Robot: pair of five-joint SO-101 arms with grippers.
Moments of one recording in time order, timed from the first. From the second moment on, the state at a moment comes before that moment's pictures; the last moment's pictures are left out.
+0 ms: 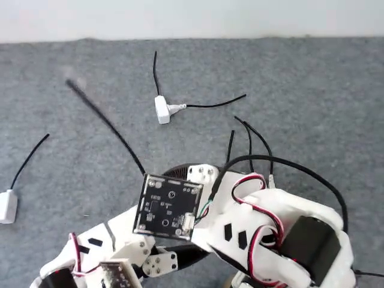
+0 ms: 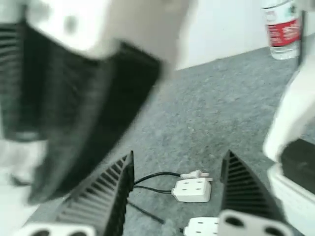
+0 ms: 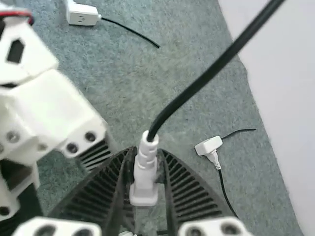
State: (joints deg) left arm 52.7 -103.3 64.0 62.7 -19.6; right arm -56.4 -42.1 -8.4 95.3 32.0
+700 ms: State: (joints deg) left arm 47.4 -103.3 63.5 63.7 -19.5; right arm -54.9 -42.1 -8.6 97.8 32.0
